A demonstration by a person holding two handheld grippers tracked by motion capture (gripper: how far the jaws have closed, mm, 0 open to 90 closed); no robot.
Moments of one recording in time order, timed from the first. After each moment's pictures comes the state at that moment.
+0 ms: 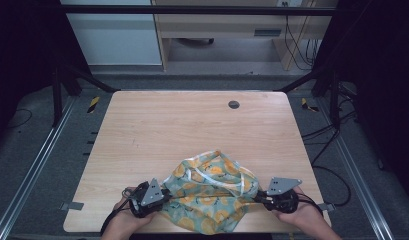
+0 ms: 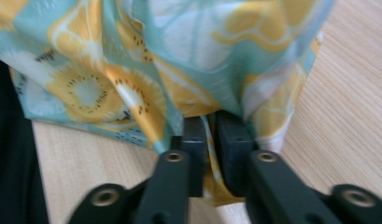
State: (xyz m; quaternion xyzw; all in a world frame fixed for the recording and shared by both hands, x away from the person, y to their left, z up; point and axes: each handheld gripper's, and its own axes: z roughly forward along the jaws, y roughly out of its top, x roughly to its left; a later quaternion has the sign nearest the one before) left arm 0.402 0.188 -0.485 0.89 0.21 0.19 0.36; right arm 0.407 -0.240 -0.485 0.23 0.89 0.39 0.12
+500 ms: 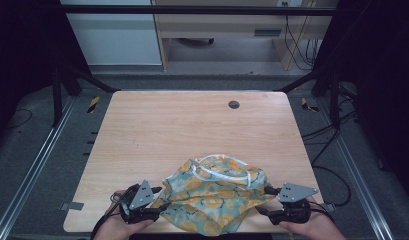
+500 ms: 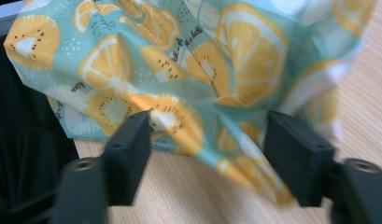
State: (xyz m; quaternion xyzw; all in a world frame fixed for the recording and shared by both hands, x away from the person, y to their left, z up) left arm 0.381 0.198 -0.456 0.88 0.23 0.18 0.38; right arm 0.378 -0.253 -0.465 0.25 0.86 0.42 0.15
